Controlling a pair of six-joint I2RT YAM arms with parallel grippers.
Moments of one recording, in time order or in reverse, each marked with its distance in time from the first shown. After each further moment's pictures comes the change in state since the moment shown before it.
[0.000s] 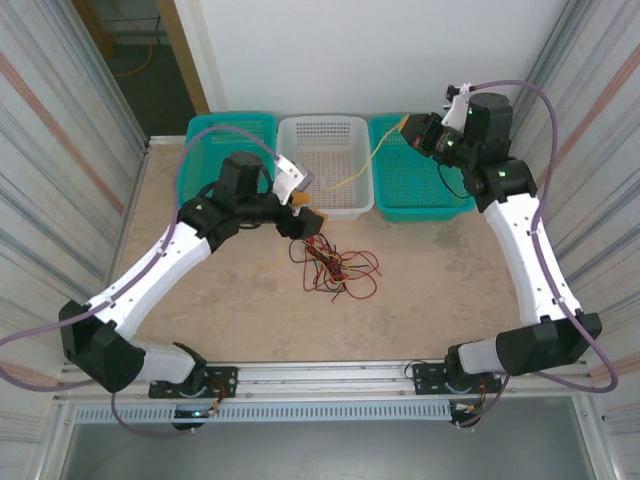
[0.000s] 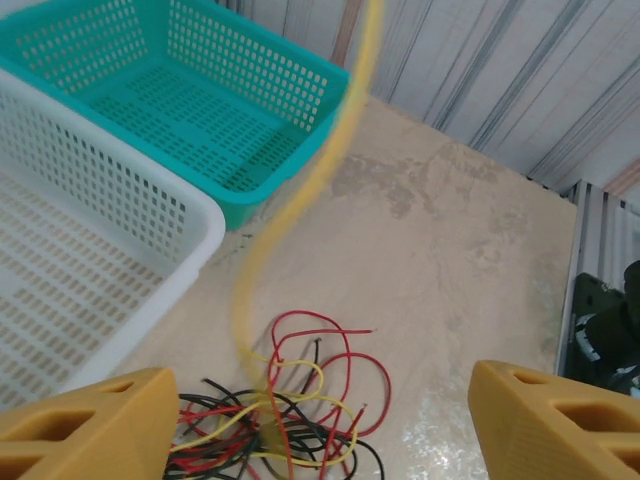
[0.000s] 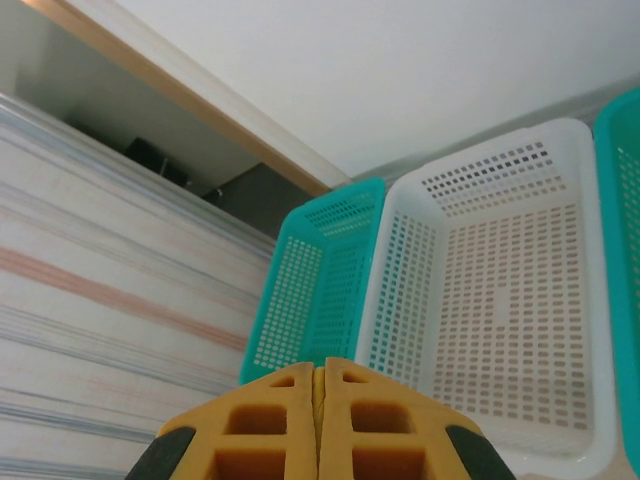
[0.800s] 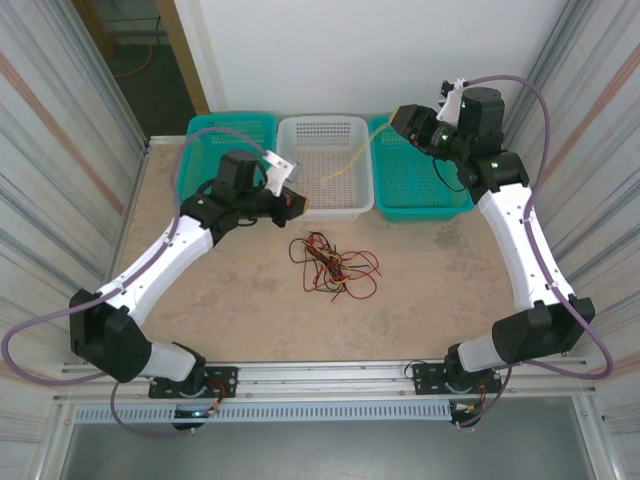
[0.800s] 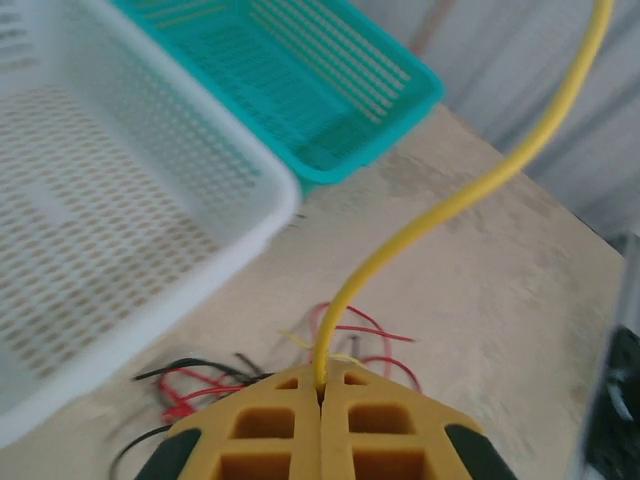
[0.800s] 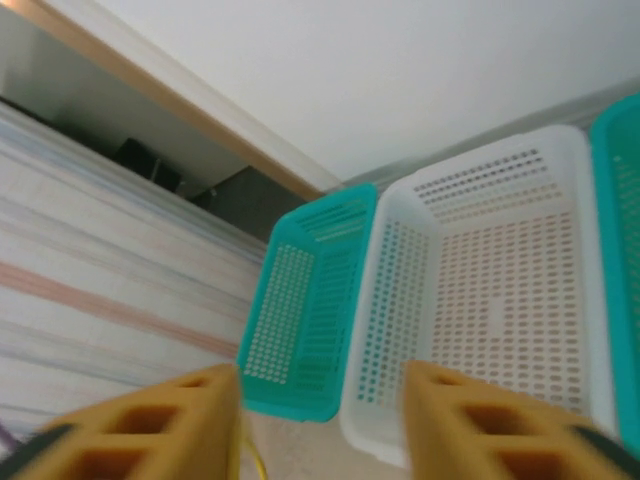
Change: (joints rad) left arm 0.114 0.036 -0.035 0.056 -0.067 -0.148; right arm 0.002 0.061 0.033 0.009 0.042 -0.013
